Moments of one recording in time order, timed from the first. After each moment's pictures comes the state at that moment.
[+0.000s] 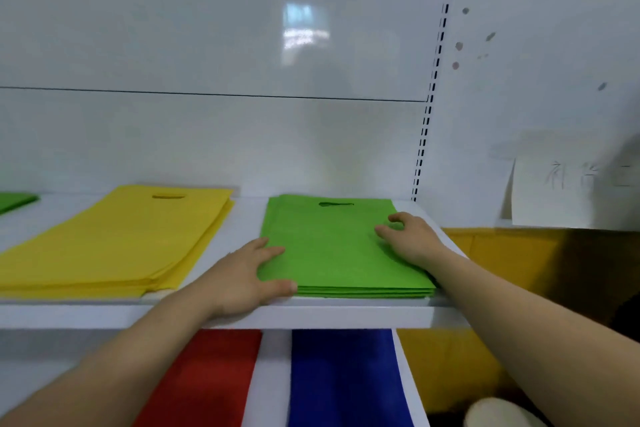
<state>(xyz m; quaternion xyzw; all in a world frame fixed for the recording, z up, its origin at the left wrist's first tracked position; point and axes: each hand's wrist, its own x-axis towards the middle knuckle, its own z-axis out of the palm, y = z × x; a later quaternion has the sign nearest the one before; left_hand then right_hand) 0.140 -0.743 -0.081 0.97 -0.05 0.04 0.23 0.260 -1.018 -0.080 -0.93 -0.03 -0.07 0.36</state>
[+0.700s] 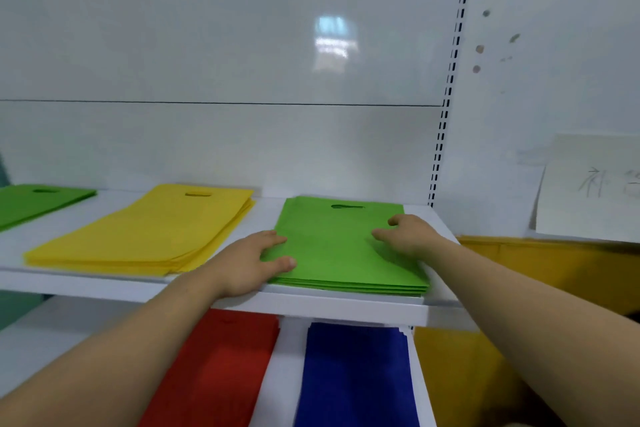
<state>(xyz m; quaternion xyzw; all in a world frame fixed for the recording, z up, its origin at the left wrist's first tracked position) 0.127 -0.755 -0.071 0.97 -0.01 0.08 0.22 0.253 -1.013 -0.060 -0.97 -0.12 0.01 0.23</state>
